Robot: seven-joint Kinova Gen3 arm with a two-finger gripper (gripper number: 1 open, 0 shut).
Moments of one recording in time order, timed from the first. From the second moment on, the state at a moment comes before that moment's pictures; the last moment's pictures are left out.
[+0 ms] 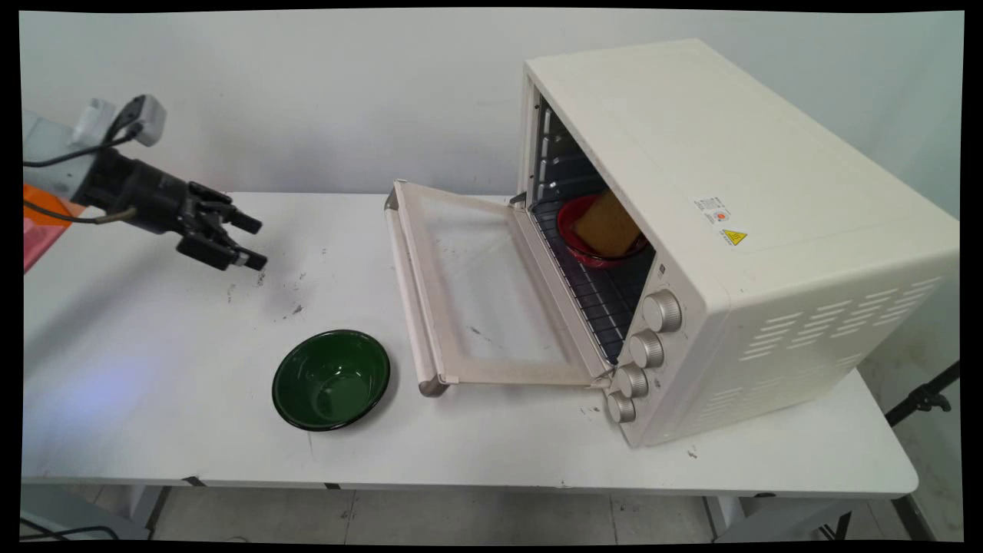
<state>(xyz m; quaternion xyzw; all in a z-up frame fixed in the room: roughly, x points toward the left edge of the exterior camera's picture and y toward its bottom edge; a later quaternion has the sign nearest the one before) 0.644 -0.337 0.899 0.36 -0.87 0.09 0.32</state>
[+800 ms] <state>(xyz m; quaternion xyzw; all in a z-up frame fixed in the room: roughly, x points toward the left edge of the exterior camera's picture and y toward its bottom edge) 0.562 -0.386 0.860 0.29 -0.90 0.10 0.31</state>
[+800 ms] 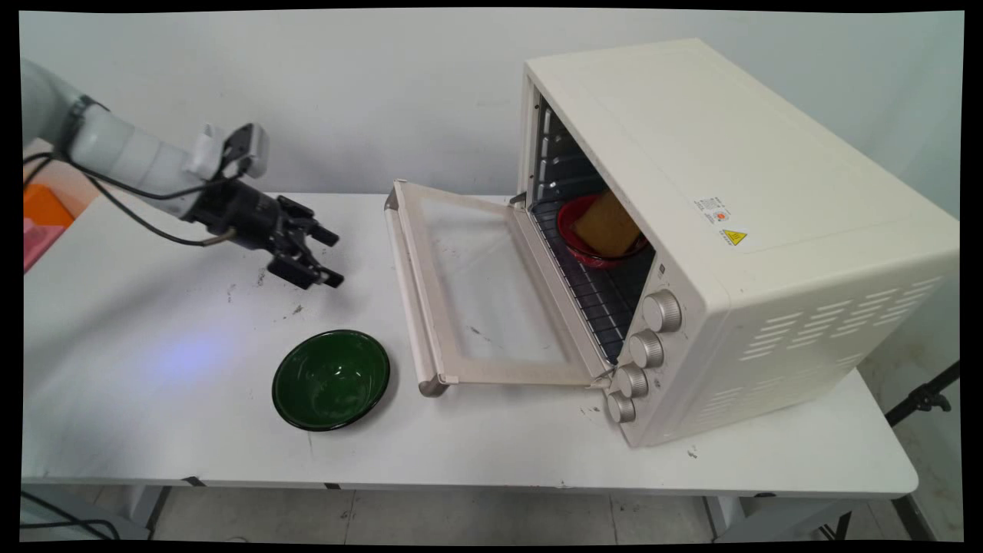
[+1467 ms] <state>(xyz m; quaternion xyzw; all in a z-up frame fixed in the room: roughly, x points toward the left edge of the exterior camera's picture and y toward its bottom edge) 0.507 -0.414 0.824 0.27 -0.91 0.10 0.31</state>
